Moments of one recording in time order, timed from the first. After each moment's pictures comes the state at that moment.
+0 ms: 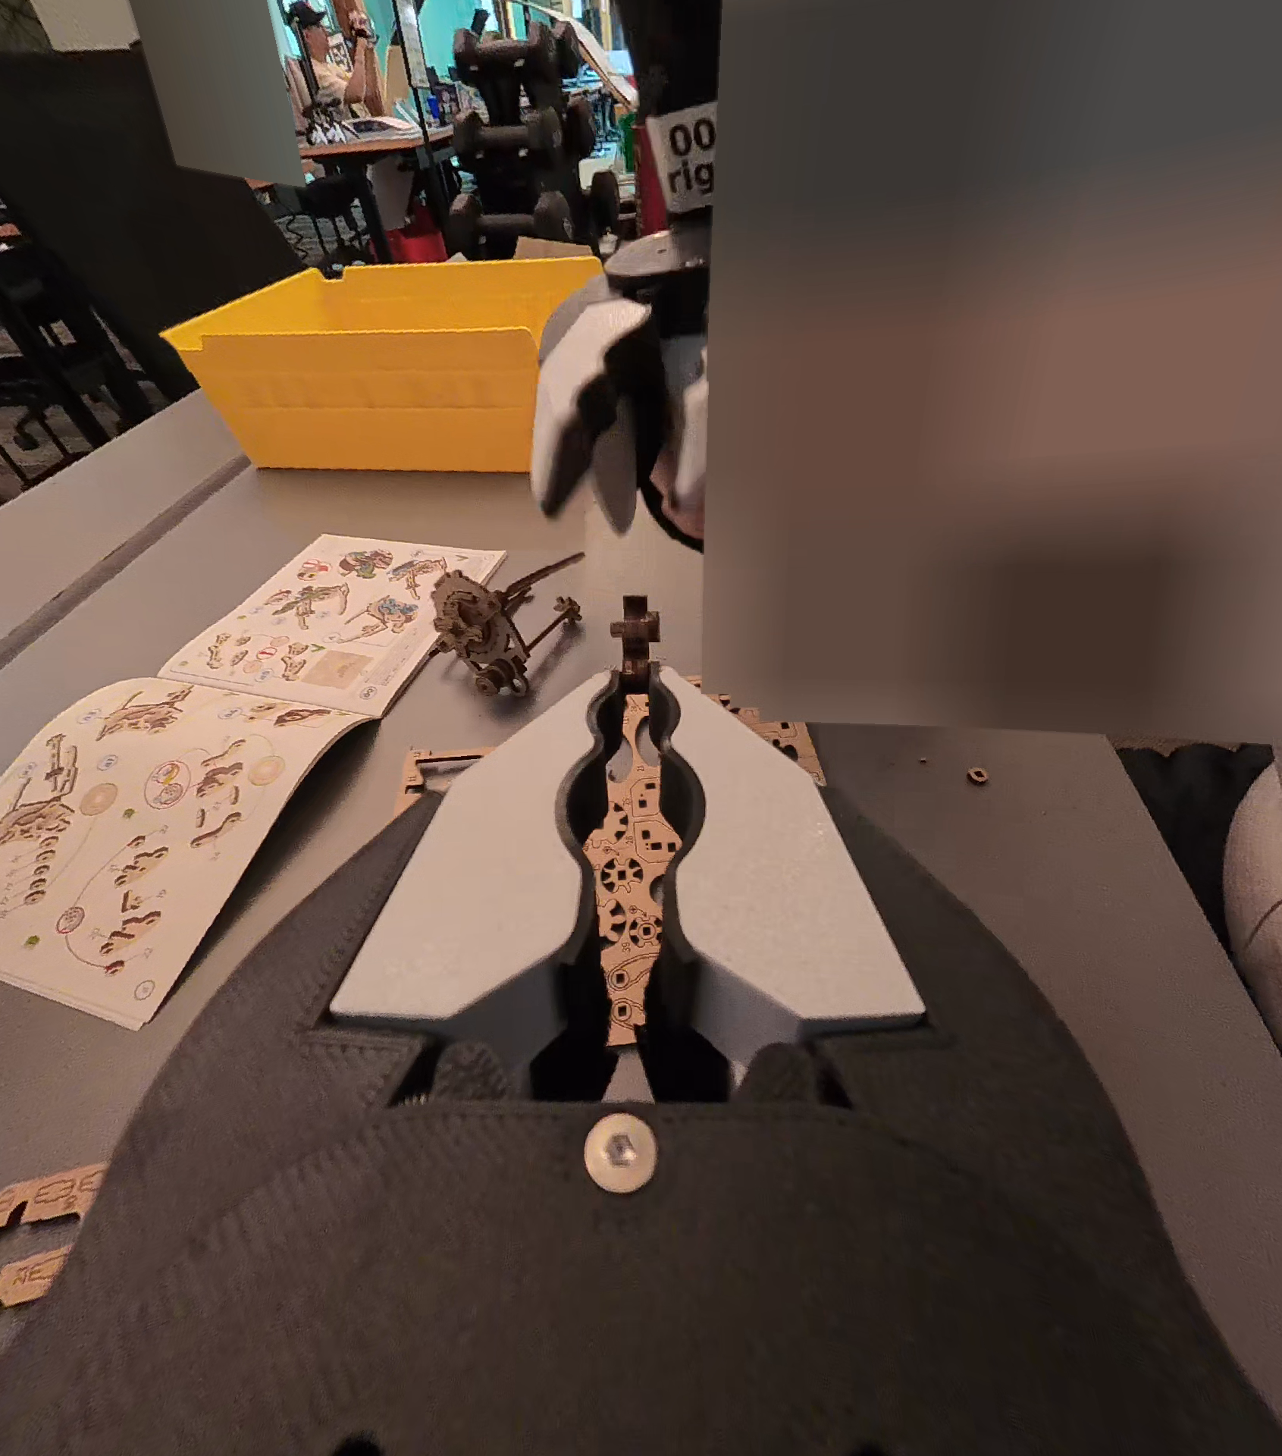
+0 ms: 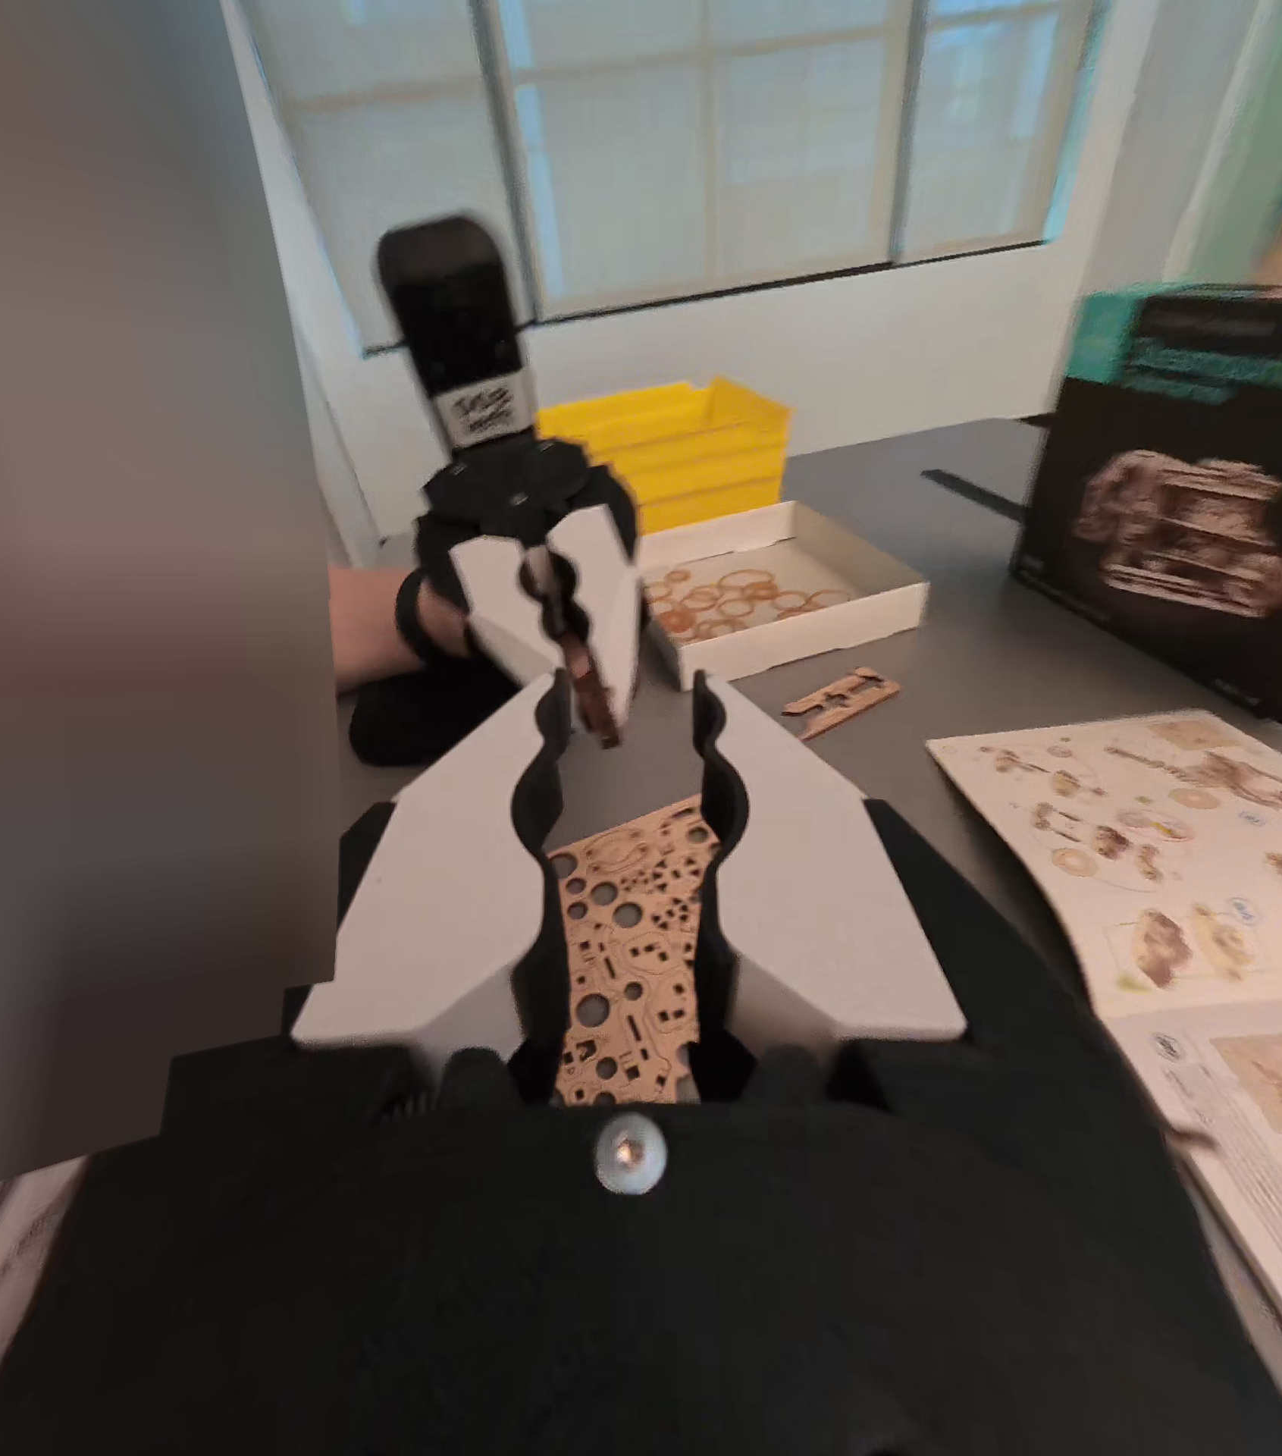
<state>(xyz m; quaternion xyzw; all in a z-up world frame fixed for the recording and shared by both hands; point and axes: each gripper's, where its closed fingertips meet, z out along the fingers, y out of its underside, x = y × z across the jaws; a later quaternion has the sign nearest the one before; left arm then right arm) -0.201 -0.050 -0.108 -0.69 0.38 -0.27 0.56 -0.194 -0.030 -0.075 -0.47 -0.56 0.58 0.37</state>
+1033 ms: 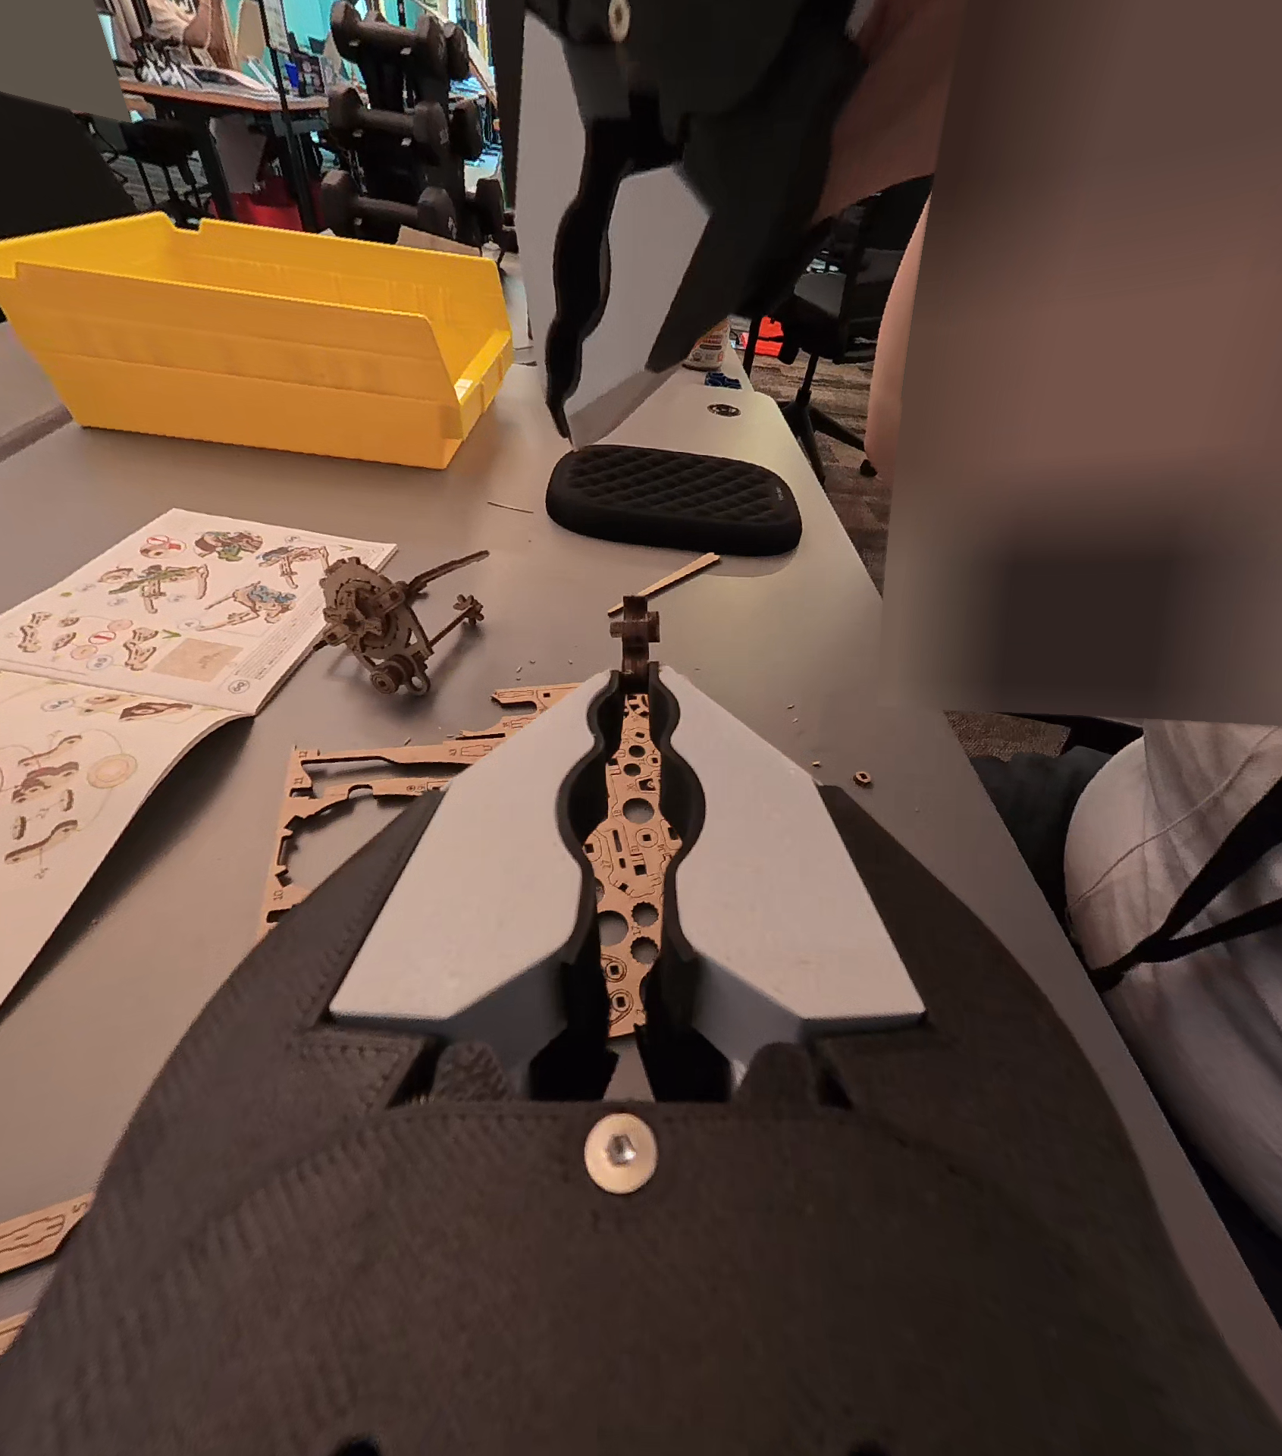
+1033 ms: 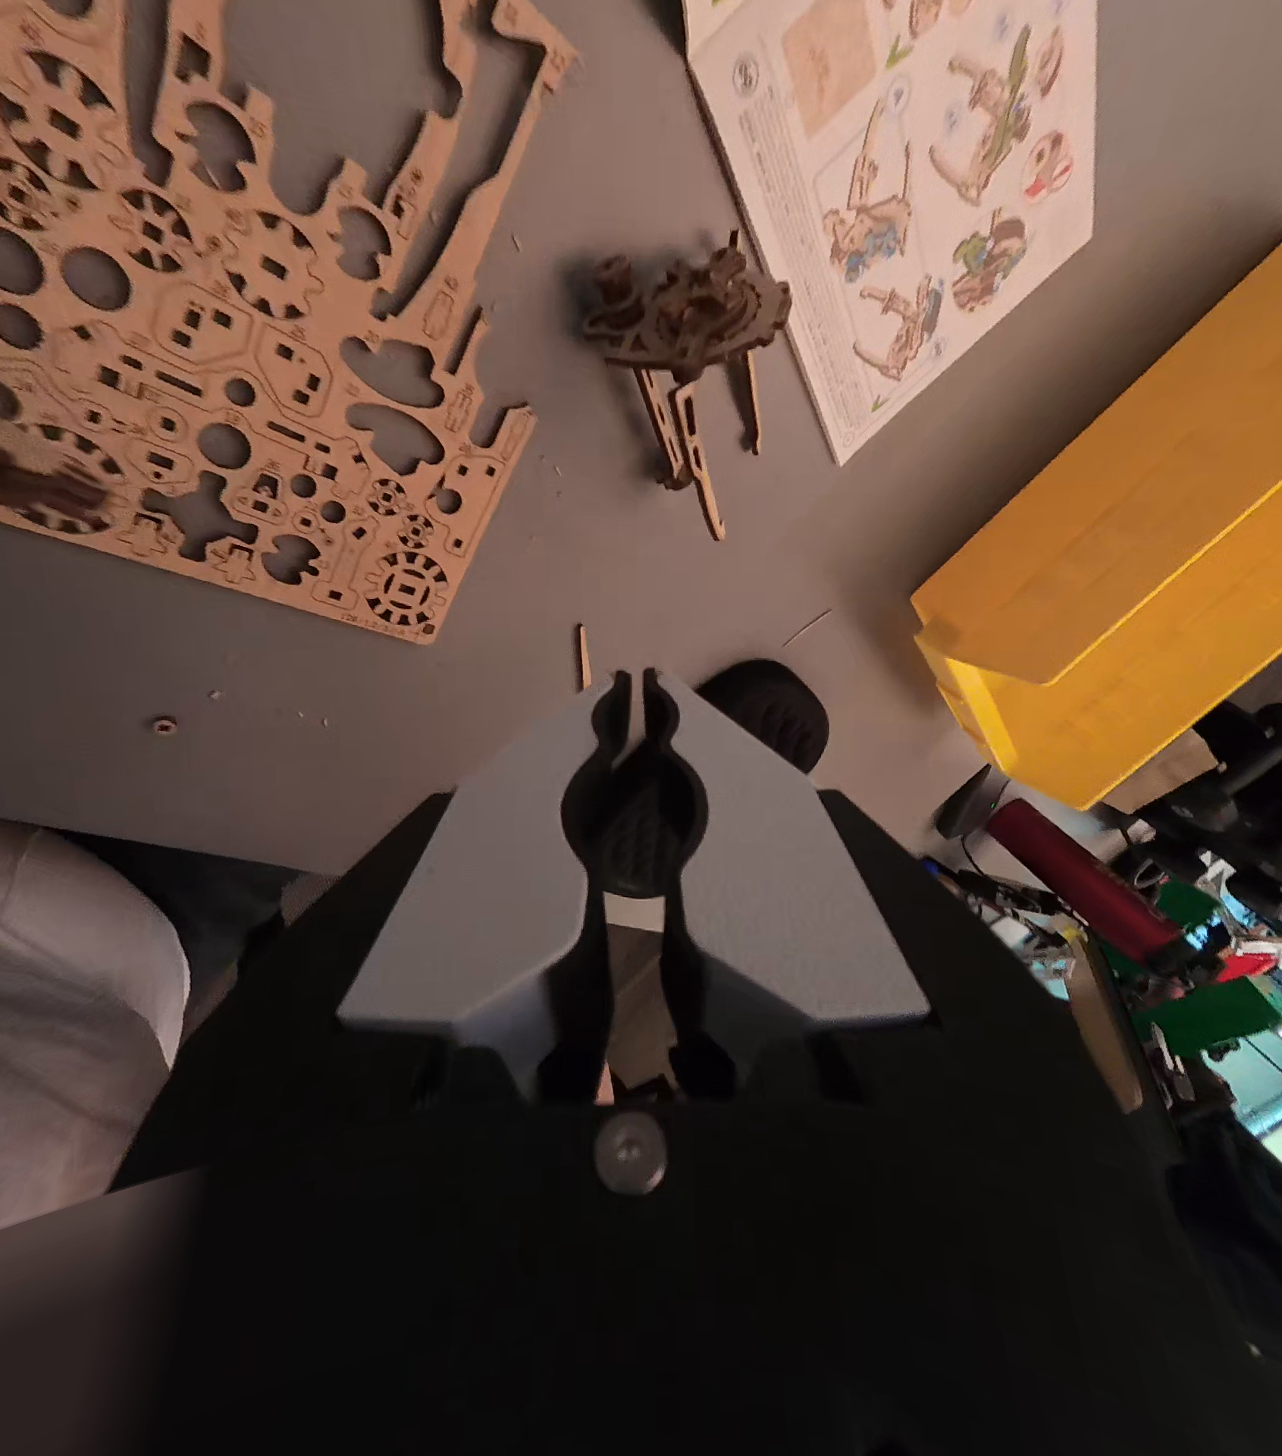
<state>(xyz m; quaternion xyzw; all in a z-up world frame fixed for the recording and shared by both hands) -0.197 -0.063 -0.109 -0.68 0.38 -0.37 0.51 -0.112 0.015 -0.107 -0.79 -0.57 -0.21 0.07</state>
